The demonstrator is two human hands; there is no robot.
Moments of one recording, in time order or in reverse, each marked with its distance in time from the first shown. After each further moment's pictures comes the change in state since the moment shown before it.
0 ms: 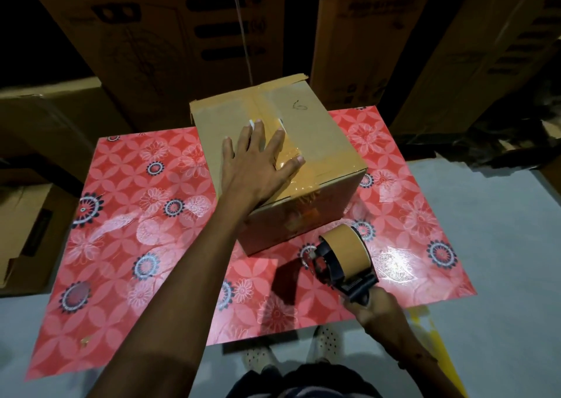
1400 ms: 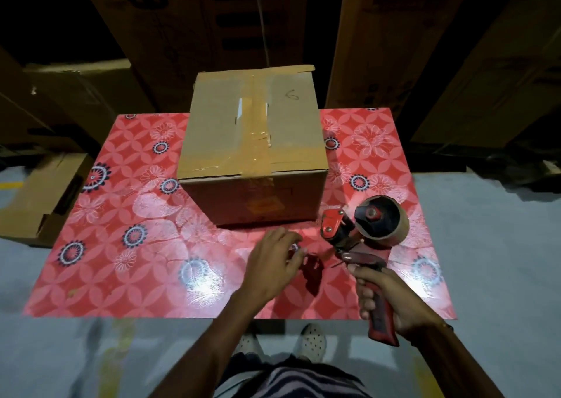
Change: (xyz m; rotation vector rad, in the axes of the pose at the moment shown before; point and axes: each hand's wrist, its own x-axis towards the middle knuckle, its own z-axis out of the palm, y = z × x) left_hand -0.133 0.099 0.105 -0.457 -0.049 -0.051; right_hand 0.035 -0.001 -0.102 0.831 -0.522 0.227
